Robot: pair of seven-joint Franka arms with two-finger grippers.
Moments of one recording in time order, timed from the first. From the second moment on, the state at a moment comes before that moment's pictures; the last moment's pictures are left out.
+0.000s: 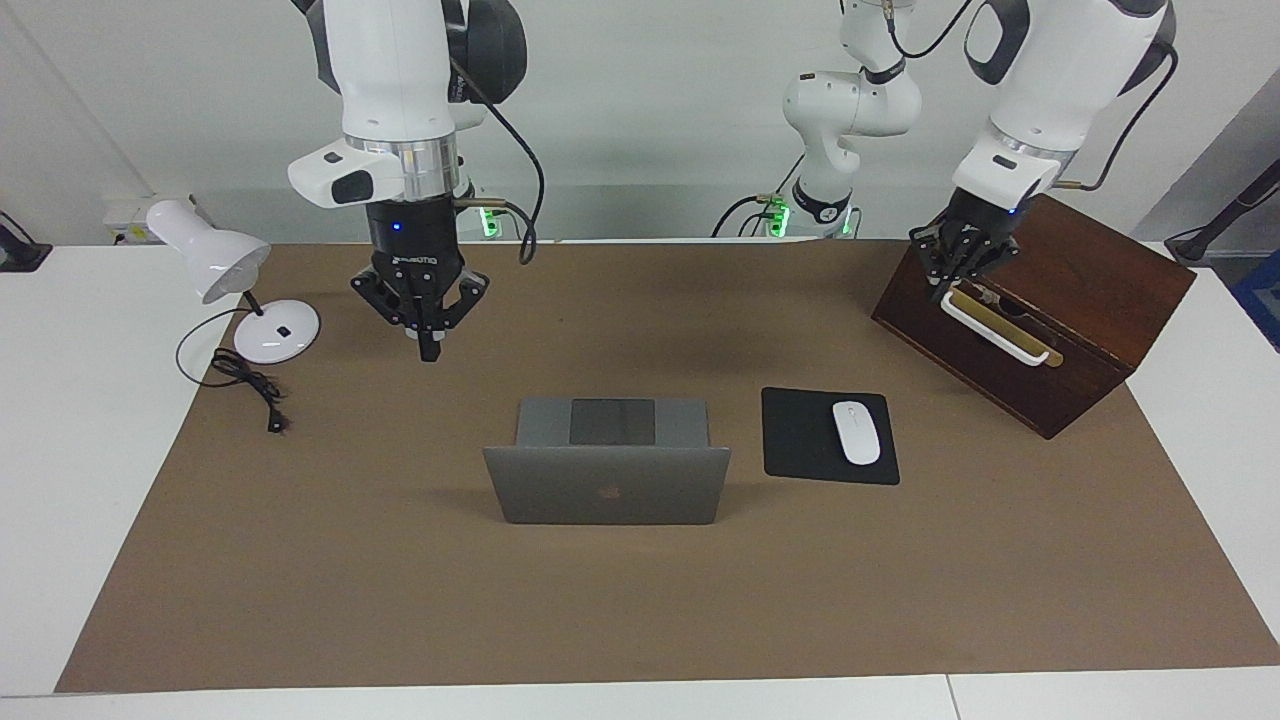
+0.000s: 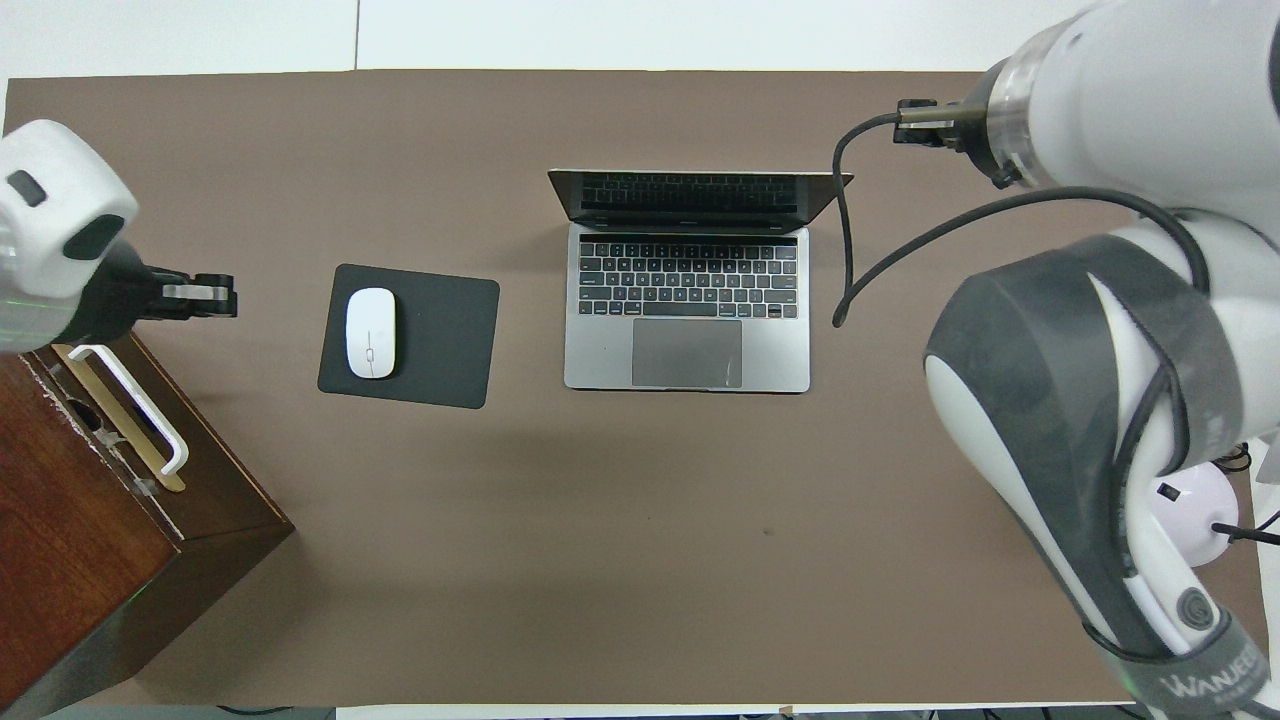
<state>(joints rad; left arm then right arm) -0.24 -0.11 0.05 -1.82 -0.08 1.87 -0.05 0.09 0.20 0.24 -1.38 -0.26 1.91 0.45</state>
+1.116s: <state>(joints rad) -0.55 -0.29 0.05 -2.44 -0.10 2.64 -0.09 0.18 0.51 0.23 -1.16 -0.31 2.05 0.58</state>
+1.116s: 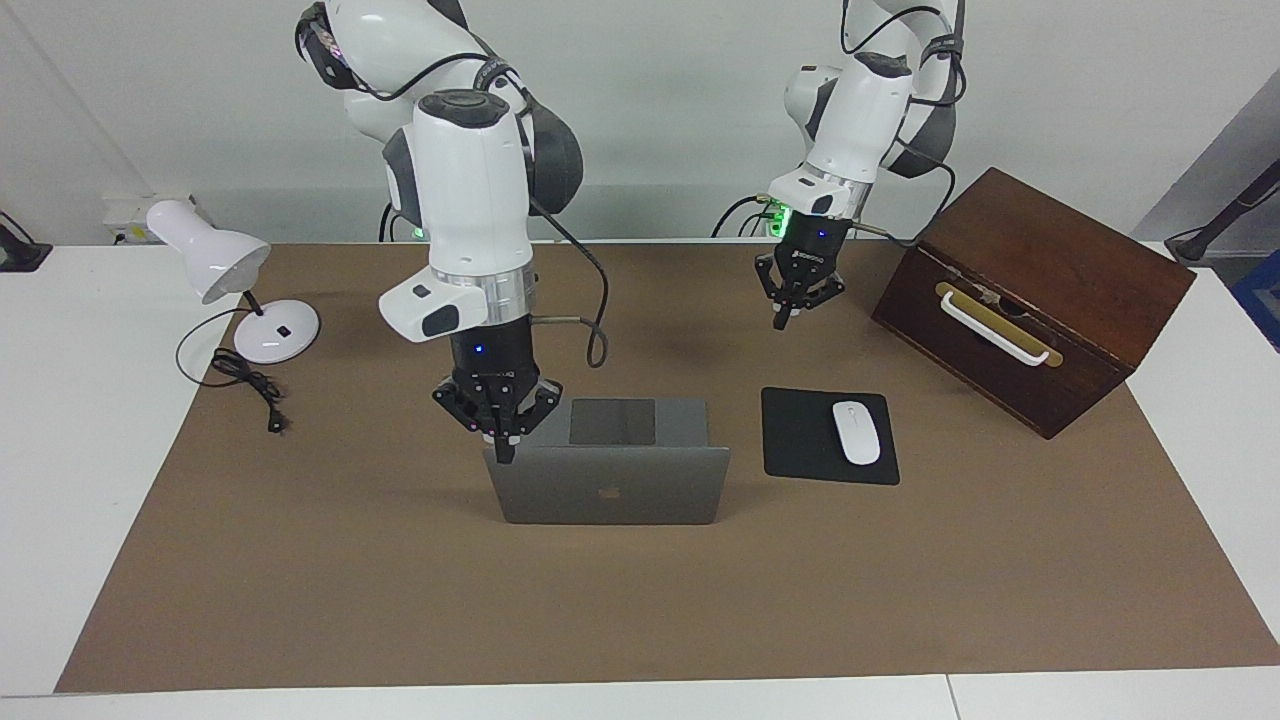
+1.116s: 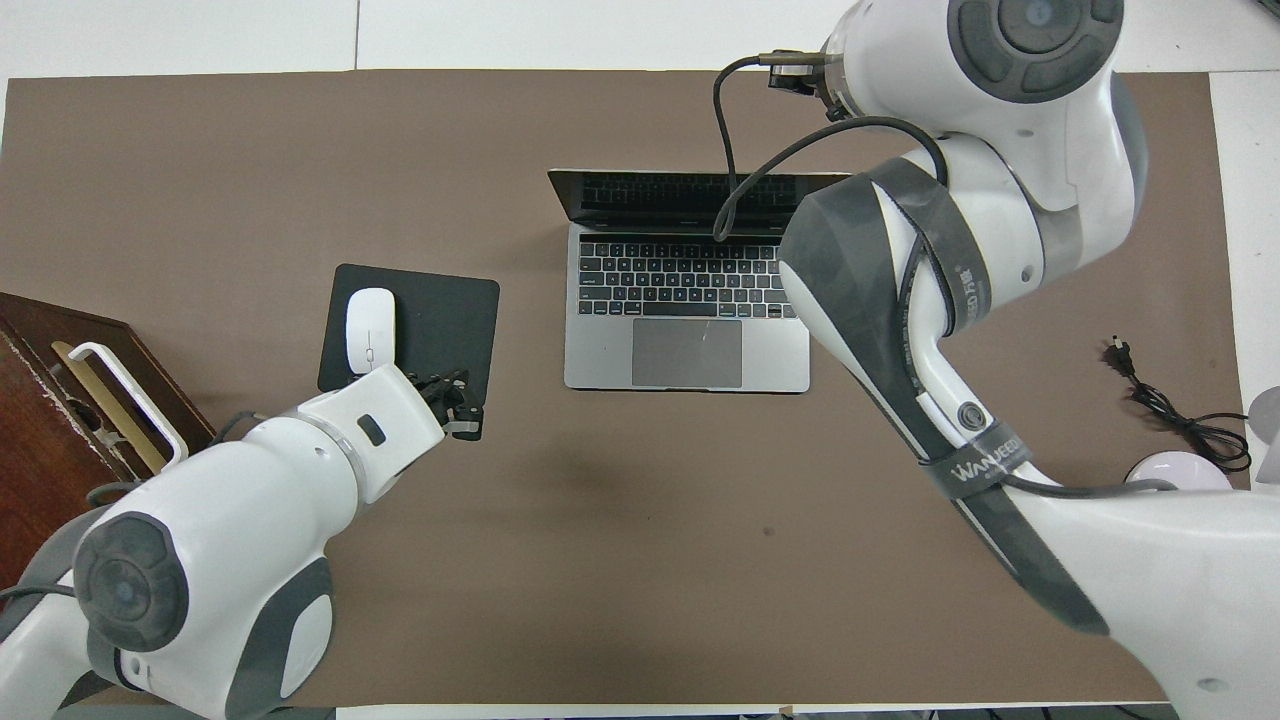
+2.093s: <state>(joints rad) -0.70 -0.02 0.06 -2.51 -0.10 3.11 -0.11 0.28 0.59 0.09 -1.10 -0.28 2.10 0.67</state>
